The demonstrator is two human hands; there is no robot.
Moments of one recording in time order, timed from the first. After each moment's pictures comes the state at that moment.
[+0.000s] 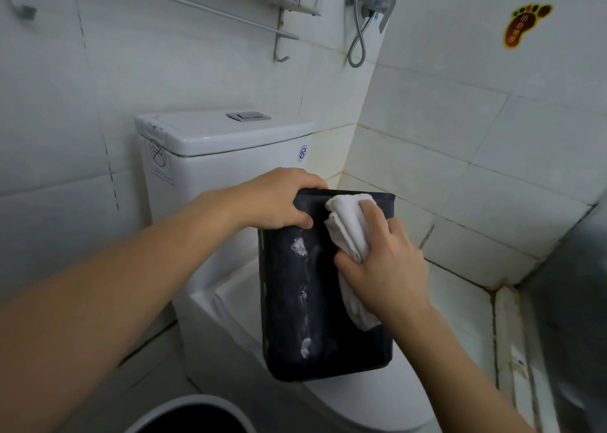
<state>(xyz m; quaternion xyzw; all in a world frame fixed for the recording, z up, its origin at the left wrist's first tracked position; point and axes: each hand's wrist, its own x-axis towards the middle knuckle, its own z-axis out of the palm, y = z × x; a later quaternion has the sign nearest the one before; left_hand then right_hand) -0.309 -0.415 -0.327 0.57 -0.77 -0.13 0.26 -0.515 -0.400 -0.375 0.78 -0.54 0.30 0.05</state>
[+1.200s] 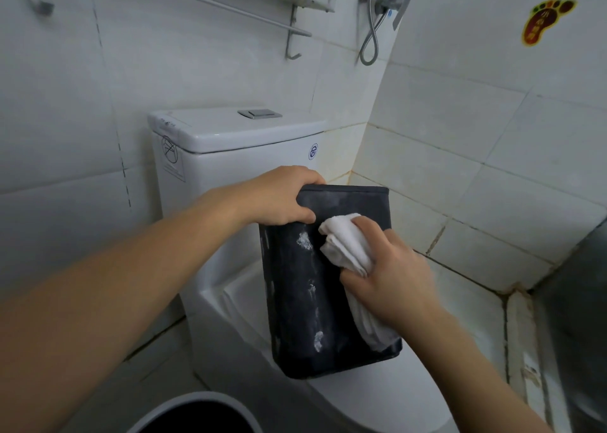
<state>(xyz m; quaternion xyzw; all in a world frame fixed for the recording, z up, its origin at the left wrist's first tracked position) -0.299 -0.421 -0.333 0.60 -0.75 -0.12 0.26 -0.520 -0.407 -0.384 0.84 -0.48 0.23 0.05</state>
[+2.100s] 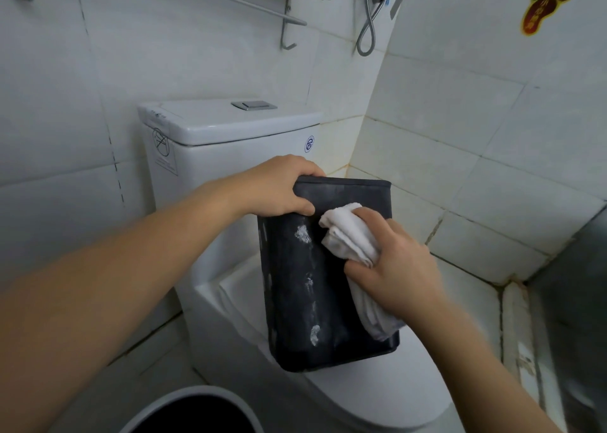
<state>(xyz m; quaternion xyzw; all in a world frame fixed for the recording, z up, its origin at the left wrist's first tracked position) -0.301 -0.423 -0.330 0.59 -0.74 -0.15 0.28 -0.530 -0.414 -0.380 0.85 -0.48 0.23 0.02</state>
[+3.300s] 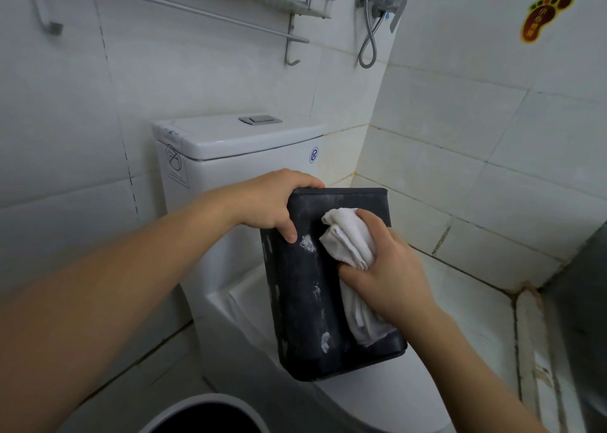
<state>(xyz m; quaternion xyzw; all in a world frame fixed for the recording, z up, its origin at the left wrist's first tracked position) -0.284 -0.416 -0.331 0.61 -0.73 -0.20 0.22 -0.519 -0.412 -0.389 0.83 -0.47 0.30 -0.08</state>
